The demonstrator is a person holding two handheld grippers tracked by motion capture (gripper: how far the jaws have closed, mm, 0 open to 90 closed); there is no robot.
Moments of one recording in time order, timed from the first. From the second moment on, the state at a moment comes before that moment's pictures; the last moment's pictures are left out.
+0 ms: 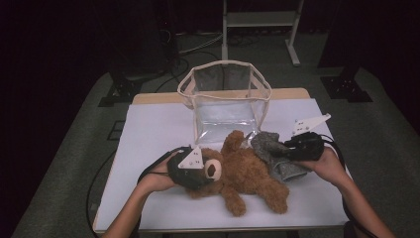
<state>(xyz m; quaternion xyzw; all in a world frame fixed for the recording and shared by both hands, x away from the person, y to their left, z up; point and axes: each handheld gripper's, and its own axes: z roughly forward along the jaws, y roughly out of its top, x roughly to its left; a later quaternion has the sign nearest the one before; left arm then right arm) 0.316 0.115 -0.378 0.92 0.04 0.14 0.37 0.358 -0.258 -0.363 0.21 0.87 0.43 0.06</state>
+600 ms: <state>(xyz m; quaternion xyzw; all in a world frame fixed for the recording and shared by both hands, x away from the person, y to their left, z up) 0.320 0.112 -0.381 0.91 0.05 0.14 0.38 0.329 -0.274 -0.397 0.23 0.86 0.45 0.02</state>
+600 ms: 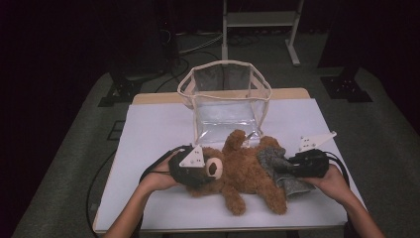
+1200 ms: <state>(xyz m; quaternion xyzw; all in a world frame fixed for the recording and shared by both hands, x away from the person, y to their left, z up) 0.318 0.100 -0.382 0.91 0.03 0.15 0.38 0.378 -0.180 -0.349 0.15 0.90 0.42 0.05</state>
